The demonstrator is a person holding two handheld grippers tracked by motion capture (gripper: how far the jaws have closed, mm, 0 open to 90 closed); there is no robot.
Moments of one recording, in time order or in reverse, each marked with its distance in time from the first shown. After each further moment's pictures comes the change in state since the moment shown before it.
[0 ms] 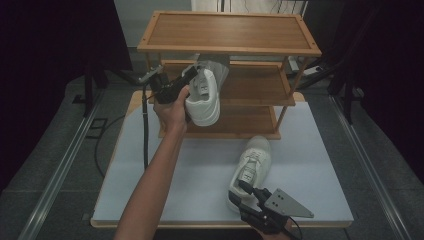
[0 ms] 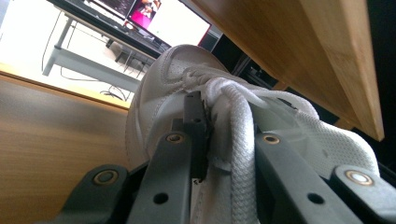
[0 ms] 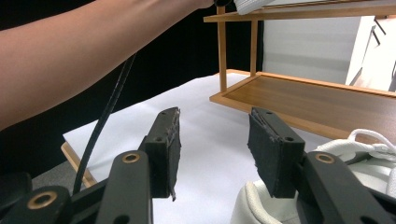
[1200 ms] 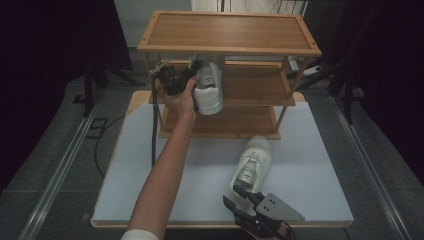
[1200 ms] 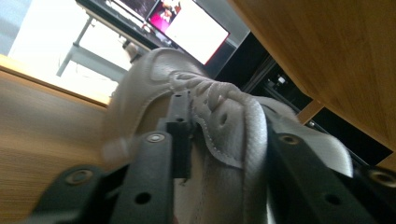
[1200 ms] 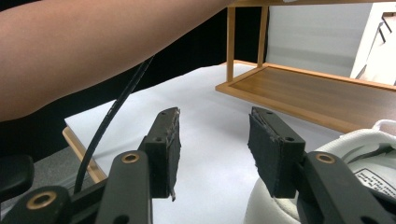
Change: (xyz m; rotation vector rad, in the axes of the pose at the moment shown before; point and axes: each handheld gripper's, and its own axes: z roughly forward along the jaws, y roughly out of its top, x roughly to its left) left arm 0.018 -0.003 0.048 -0.021 0.054 -0.078; right arm 0.011 -0.009 0.006 0.036 0.008 -0.035
